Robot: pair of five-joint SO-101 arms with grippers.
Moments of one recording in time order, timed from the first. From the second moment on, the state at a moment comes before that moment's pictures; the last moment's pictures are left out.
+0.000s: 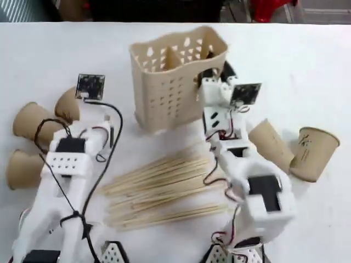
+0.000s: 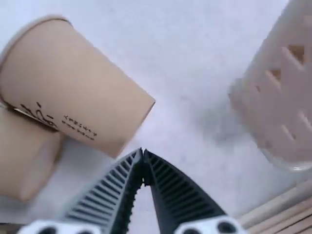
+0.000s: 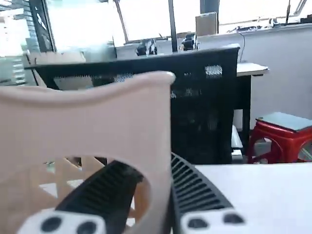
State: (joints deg) left arm -5.6 -32.0 54.8 42.9 -1.7; right arm -10.0 12.1 48.3 -58.0 -5.1
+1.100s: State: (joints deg) left arm -3.8 -32.0 54.8 41.7 -1.7; right arm -11.8 -3.4 71.6 -55.9 6.2
